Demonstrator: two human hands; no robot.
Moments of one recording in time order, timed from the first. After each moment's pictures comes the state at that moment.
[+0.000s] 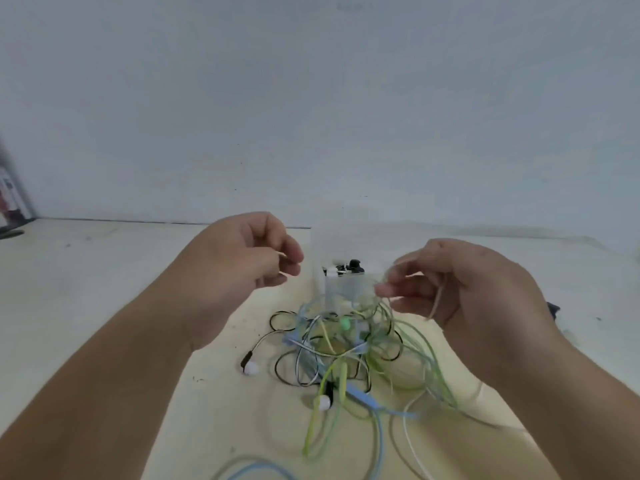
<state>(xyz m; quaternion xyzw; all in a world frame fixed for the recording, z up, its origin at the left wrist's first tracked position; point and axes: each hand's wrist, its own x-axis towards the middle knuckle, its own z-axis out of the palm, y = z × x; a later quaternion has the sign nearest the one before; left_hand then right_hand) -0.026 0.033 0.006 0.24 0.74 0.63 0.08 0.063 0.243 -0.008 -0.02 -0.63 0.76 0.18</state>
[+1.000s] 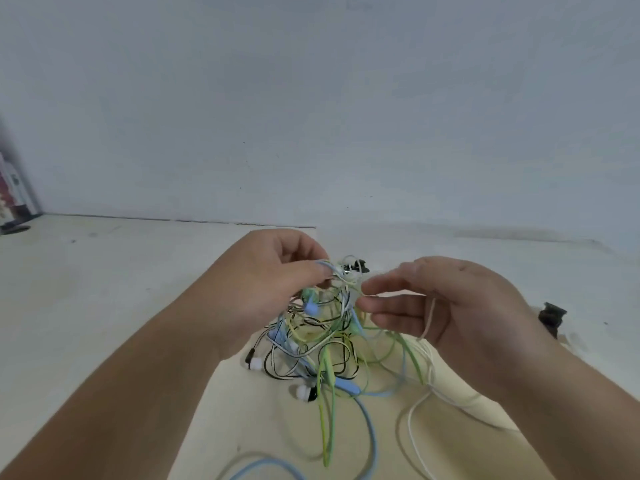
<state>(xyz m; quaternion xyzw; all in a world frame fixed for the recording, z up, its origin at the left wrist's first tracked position) -0.023 0.050 -0.002 0.25 0.78 0.57 0.07 0.063 0.235 -0.013 -0.01 -0.60 0.79 0.07</state>
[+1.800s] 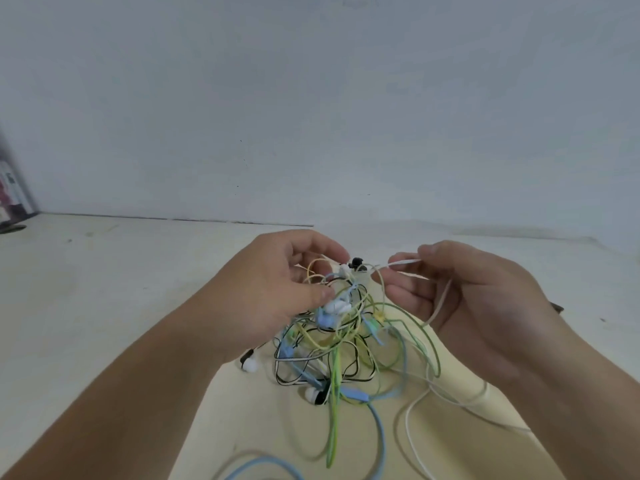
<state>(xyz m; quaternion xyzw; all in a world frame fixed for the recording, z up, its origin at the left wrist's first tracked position) -0.022 0.049 -0.008 0.32 0.77 0.54 0.09 0.063 0.239 -0.002 -0.08 -0.51 0.85 0.11</state>
